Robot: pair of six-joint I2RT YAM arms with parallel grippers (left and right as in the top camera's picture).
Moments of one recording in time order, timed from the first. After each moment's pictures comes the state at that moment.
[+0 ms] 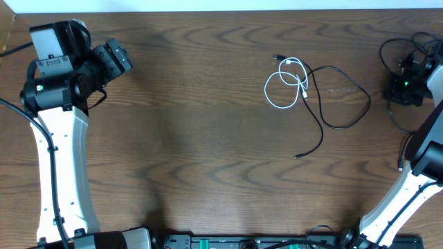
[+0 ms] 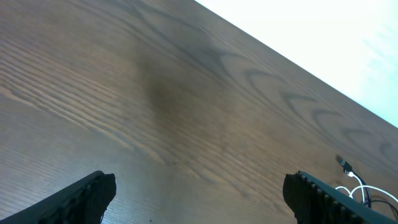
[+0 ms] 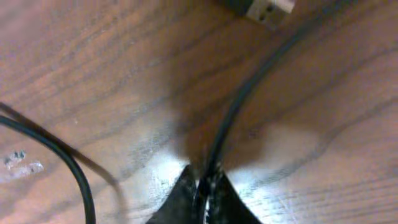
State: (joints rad) left arm 0.21 1.47 1.53 -0.87 0.17 -0.35; right arm -0.45 2.25 1.70 -0.81 -0.19 -0.09
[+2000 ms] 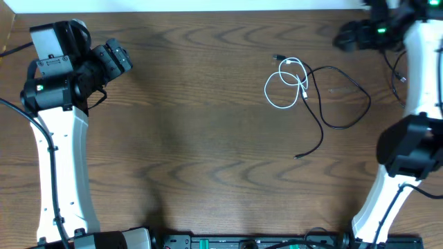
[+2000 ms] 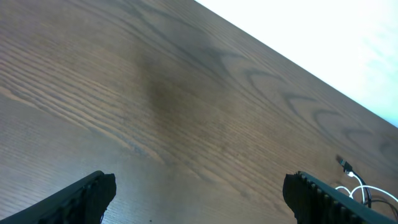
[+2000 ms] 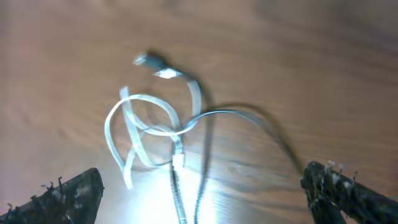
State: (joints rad) left arm 0.21 1.47 1.53 -0.87 0.17 -0.35; right arm -0.12 2.19 2.24 -1.25 -0.39 -0.26
